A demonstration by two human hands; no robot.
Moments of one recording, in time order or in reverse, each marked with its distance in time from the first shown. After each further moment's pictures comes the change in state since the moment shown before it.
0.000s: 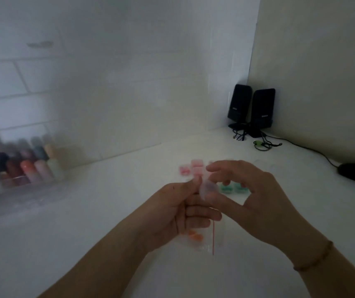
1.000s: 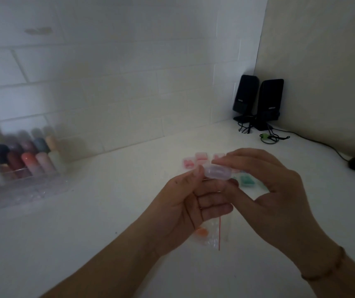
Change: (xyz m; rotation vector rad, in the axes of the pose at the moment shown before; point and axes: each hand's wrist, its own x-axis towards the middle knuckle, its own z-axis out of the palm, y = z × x) left_hand 0.007 -0.018 -0.003 -0.132 -0.119 0.253; right_hand -0.005 0.000 0.010 0.026 0.265 -0.159
